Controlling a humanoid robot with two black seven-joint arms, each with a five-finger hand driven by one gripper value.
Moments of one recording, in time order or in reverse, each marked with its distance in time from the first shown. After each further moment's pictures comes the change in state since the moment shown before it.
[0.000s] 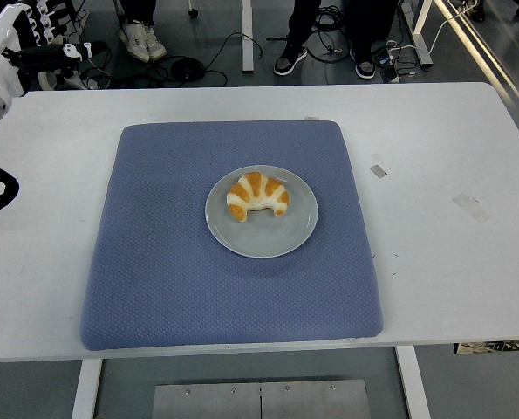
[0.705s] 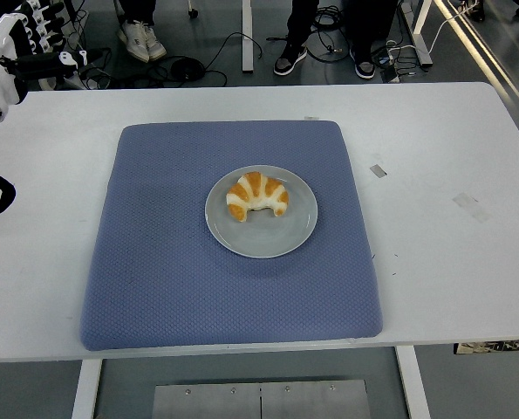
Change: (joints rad) left arm 0.029 0.008 0.000 0.002 -0.004 0.015 -0.021; right arm 0.000 0.000 0.000 0.000 0.000 0.000 0.000
